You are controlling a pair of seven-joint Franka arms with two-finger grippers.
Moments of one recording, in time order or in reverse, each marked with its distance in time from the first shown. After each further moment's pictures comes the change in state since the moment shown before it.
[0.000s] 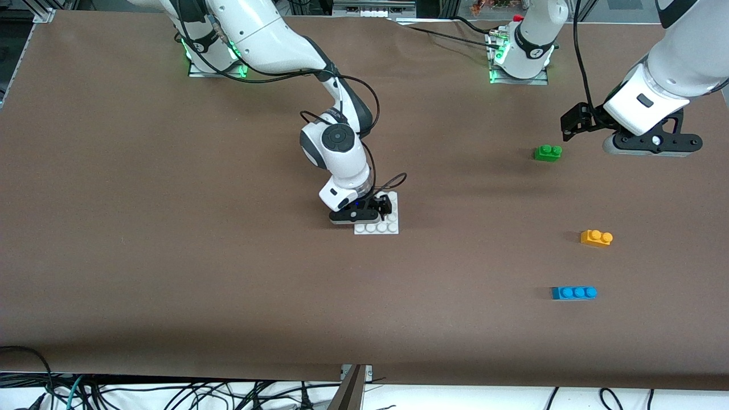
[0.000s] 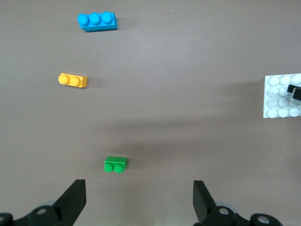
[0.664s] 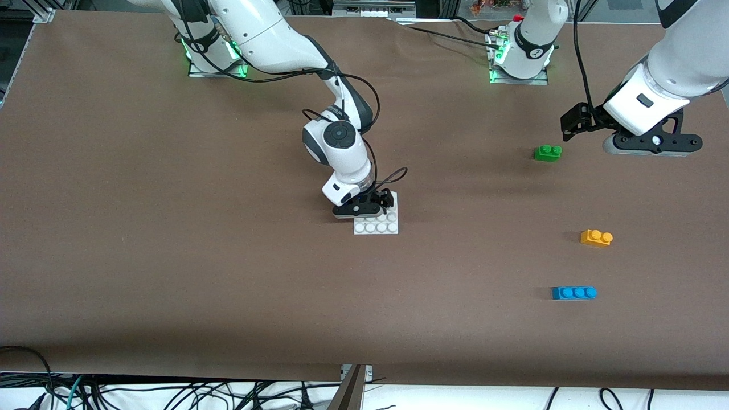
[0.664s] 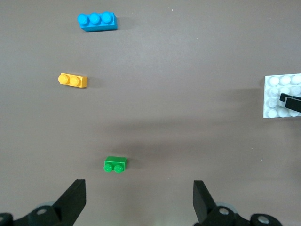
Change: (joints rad) left arm 0.000 0.000 0.000 0.000 0.000 0.000 0.000; right arm 0.000 -0.001 0.045 -0.098 0.000 0.116 0.000
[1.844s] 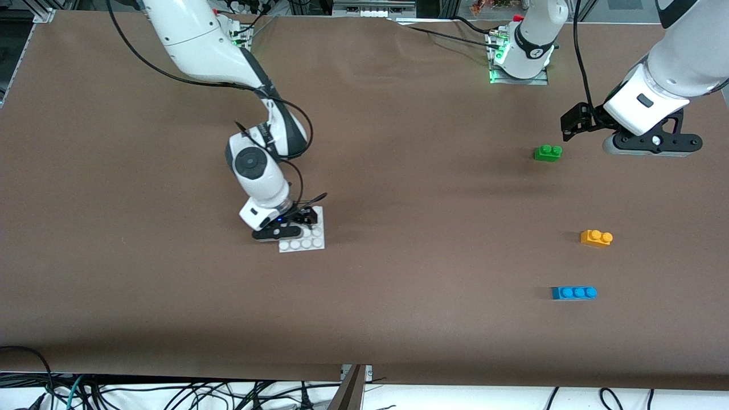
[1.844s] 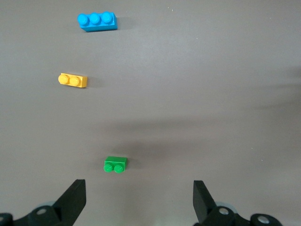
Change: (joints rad) left arm 0.000 0.000 0.000 0.000 0.000 0.000 0.000; right arm -0.237 -0.166 0.003 -0.266 0.000 -0.003 -0.337
